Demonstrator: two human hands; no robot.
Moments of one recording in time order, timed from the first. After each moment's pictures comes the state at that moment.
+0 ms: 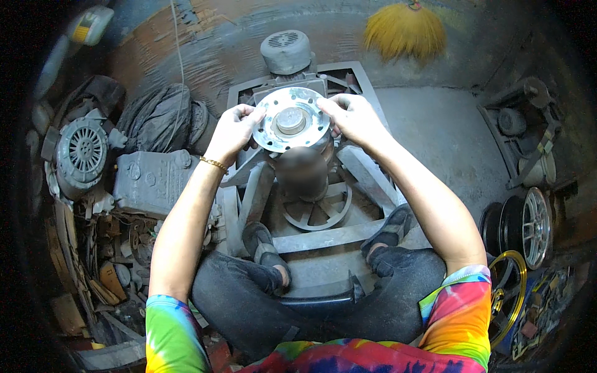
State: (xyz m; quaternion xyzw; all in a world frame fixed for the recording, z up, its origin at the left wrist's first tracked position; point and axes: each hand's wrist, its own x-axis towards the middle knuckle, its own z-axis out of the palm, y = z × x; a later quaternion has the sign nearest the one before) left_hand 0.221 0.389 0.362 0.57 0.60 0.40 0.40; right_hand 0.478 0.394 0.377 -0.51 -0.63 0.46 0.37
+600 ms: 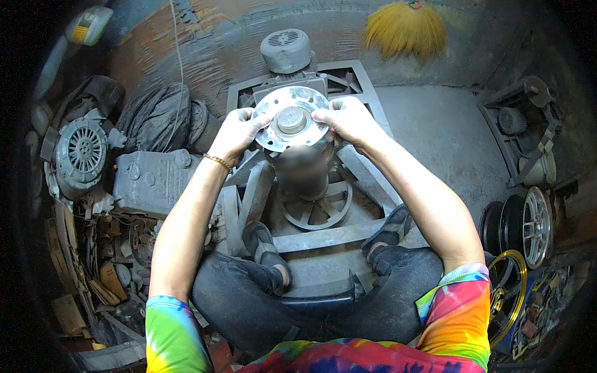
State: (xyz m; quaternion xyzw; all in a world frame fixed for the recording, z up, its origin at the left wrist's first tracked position) left_hand 0.230 0.387 0.365 0.53 0.59 0.38 0.47; right_hand 0.474 0.401 0.361 -0.51 -0.58 0.53 0.35
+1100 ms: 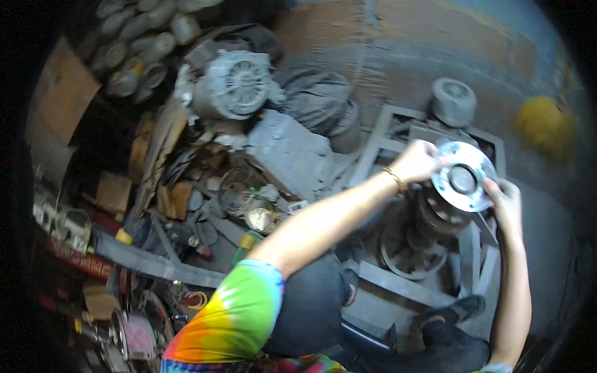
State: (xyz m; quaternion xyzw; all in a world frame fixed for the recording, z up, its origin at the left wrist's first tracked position) left_hand 0.229 0.391 0.369 0.58 0.58 0.41 0.40; right_hand 0.478 0.403 0.372 -0.50 -0.65 0.44 0.36
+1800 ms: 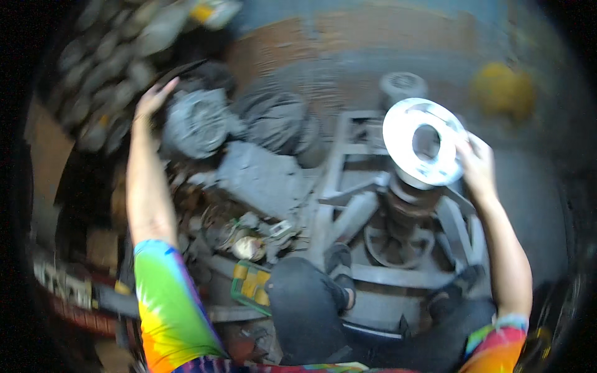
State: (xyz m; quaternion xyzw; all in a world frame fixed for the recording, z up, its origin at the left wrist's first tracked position) left_hand -0.185 0.307 0.676 0.41 0.87 0.20 -0.17; right_hand 0.477 0.400 0.398 -0.37 -0.65 0.38 0.54
